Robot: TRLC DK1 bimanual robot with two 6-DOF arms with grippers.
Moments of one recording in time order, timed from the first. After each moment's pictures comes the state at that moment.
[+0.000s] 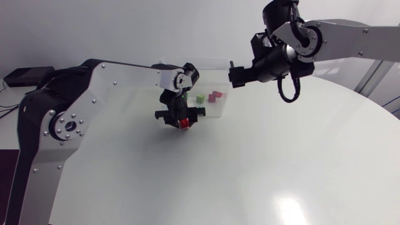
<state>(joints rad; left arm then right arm) -0.50 2.41 1.90 -0.81 -0.06 -0.52 0.36 1.72 1.39 -0.44 0.09 0.06</state>
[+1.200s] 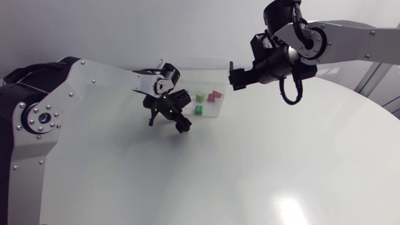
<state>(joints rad) -0.40 2.33 1.68 -0.53 0.18 0.55 0.37 1.68 1.35 -0.43 0.11 0.02</state>
